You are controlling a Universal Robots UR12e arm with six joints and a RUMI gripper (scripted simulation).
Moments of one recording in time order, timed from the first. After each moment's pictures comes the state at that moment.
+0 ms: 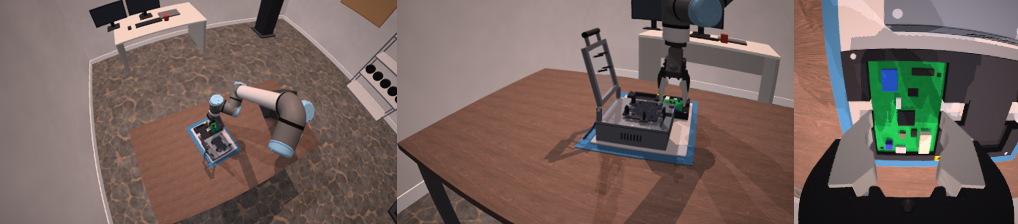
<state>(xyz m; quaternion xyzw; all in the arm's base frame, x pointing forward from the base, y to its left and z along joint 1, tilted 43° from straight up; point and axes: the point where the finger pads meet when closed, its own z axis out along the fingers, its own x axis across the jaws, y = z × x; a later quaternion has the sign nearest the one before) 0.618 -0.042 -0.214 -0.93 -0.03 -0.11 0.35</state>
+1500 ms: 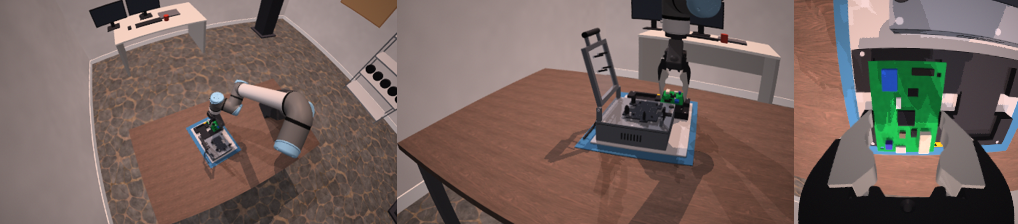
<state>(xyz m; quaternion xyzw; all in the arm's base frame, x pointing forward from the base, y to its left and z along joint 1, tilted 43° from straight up) 0.613 -0.059 -0.195 -0.93 -0.03 -0.11 0.35</state>
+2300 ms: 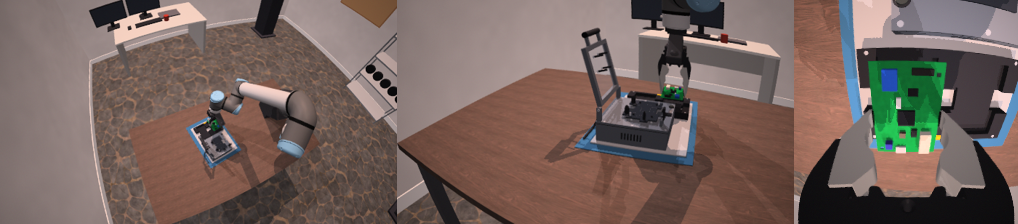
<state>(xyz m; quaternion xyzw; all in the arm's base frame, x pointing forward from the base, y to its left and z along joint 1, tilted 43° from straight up) 0.610 -0.070 -0.183 -0.93 -0.03 -0.11 0.35</state>
